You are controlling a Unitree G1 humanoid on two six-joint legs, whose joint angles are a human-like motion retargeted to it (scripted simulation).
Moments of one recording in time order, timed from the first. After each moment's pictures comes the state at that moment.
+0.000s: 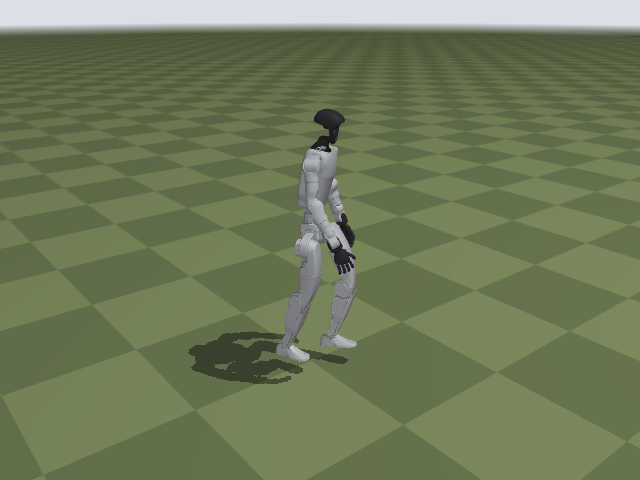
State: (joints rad) left arm -0.07 0.25 -0.18 1.13 0.13 -0.05 -0.04; right arm -0.28 -0.24 0.38 1.07 -0.08 0.00 0.12; waist 0.08 0.03 0.31; left_leg -0.28 -0.02 0.04 0.62 -0.39 -0.06; right_leg 0.25 0.03 -0.19 0.16 -0.37 0.07
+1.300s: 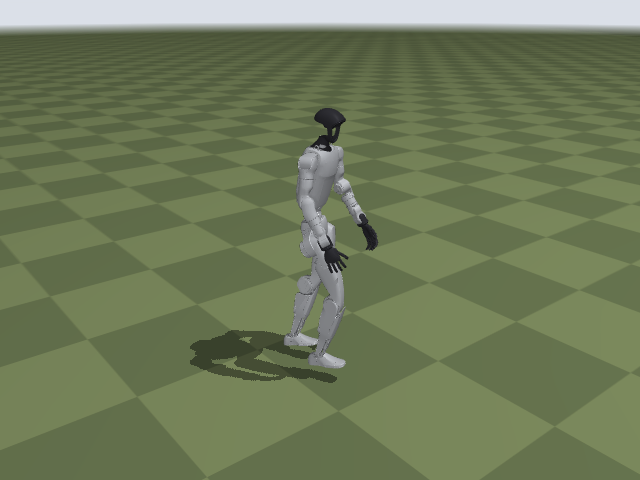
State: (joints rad) left arm -0.29 0.25 -0.25 1.06 0.06 -0.05 -0.02; right arm -0.24 -0.23 0.36 1.02 0.02 0.00 0.10; waist -0.16 -0.07 0.32; left_leg 0.32 -0.21 -0.14 0.03 -0.44 0.11; right_leg -0.30 -0.15 -0.11 0.68 -0.42 0.12
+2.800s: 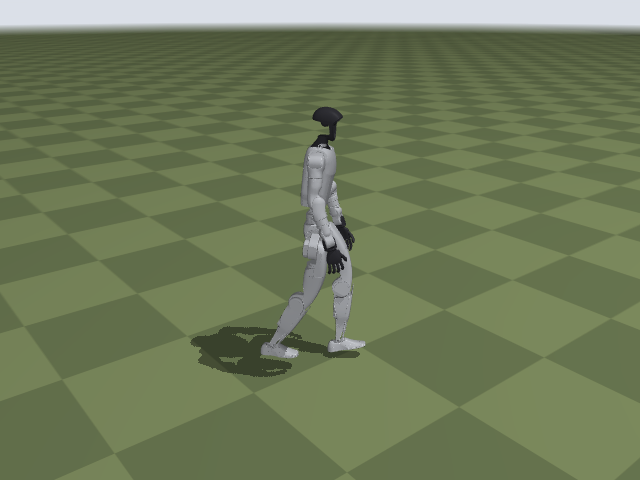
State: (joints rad) left arm -0.12 0.21 -0.20 1.24 0.05 -0.02 -0.05; right arm -0.13 -0.19 0.36 1.17 -0.05 0.01 0.13; waist -0.02 -0.06 0.22; left_leg -0.27 -0.04 0.17 0.39 -0.24 -0.04; right_leg 0.32 0.01 -0.14 0.28 -0.58 0.02
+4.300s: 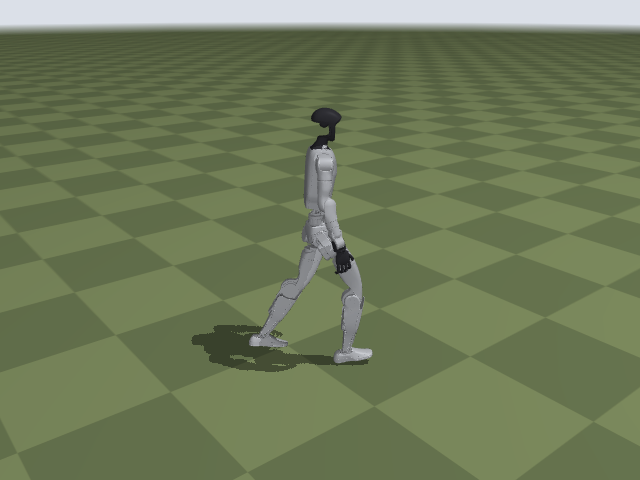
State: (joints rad) left arm 0.00 0.16 -0.26 1.33 0.09 -0.05 -0.15; right arm -0.08 -0.18 0.31 1.21 -0.01 -0.01 0.15; waist -0.16 -0.04 0.18; left_leg 0.47 -0.09 -0.18 0.18 -0.48 -0.02; right_leg -0.33 -0.06 -0.17 0.51 -0.26 0.10
